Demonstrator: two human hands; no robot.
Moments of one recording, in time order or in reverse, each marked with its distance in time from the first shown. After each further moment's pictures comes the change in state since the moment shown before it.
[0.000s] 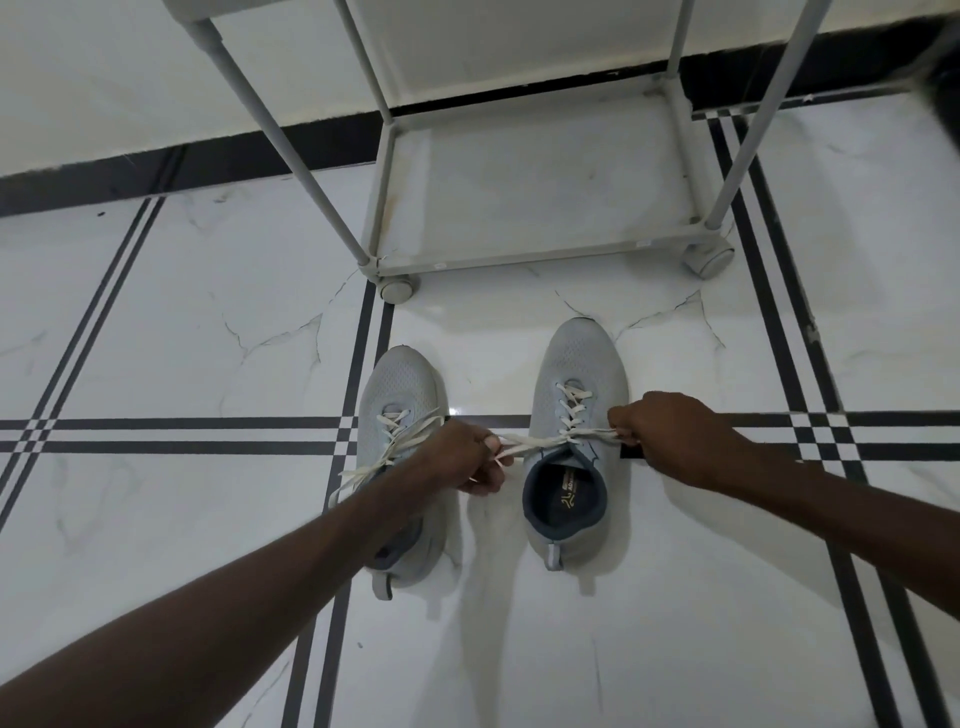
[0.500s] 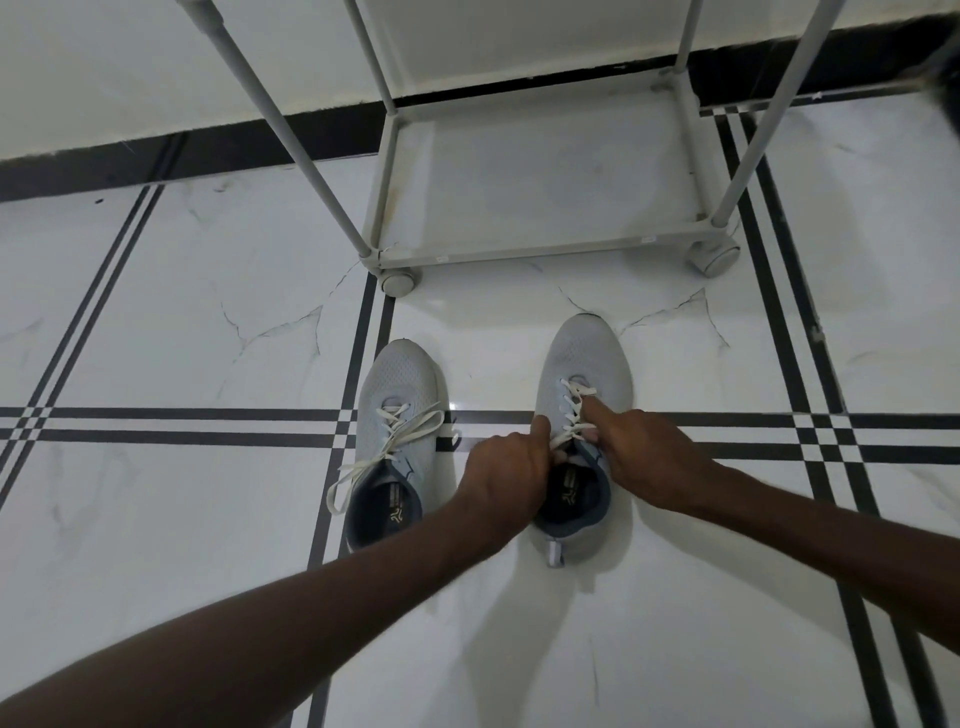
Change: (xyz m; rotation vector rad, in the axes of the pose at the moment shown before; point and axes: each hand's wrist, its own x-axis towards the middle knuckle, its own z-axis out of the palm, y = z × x) left_hand -0.011 -0.001 0.058 1.141 0.395 0.611; right_hand -0.002 -0.041 0.007 0.256 0.119 -0.010
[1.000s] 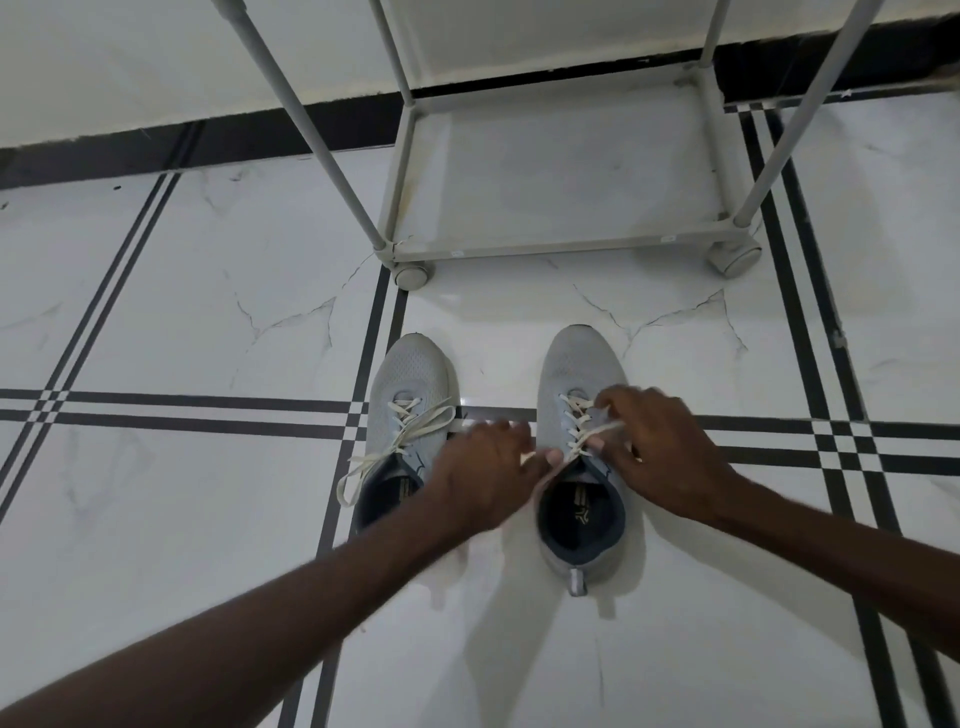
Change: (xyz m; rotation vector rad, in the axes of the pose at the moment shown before) left_hand -0.016 -0.028 -0.029 -0.239 -0.089 -0.081; right_hand -0.005 -0.002 -0.002 0.093 0.175 0.069
